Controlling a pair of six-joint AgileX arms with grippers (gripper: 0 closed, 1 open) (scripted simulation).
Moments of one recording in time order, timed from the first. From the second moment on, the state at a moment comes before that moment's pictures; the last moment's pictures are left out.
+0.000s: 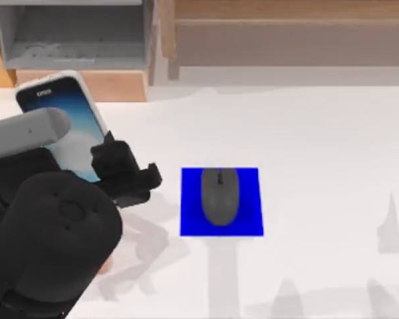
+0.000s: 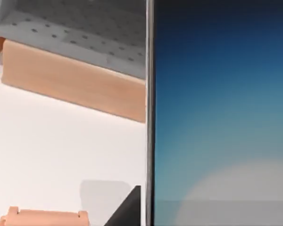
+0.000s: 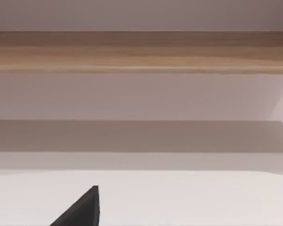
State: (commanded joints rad) left arm -1.11 0.91 0.69 -0.41 -0.99 -0.85; right arm 0.00 0.00 0.00 0.00 0.00 0.00
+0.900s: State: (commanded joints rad) left arm -0.88 0.99 0.51 -0.34 -0.91 -0.68; right arm 0.00 0.00 0.00 0.00 0.00 0.00
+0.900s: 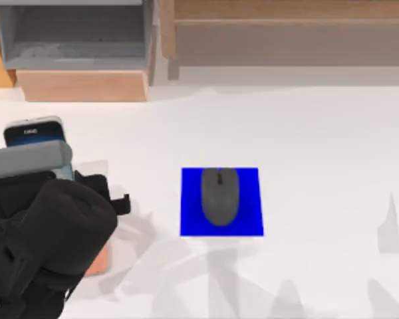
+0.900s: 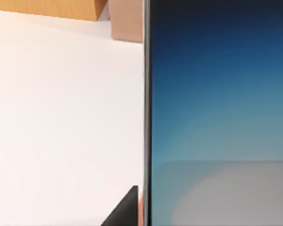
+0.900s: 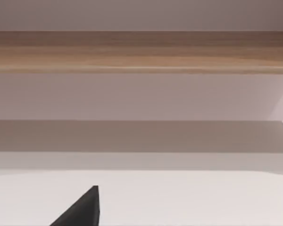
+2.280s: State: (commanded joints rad) left arm -0.93 0.98 0.51 -0.40 -0.93 -0.74; right arm 0.00 0.00 0.00 0.00 0.00 0.00
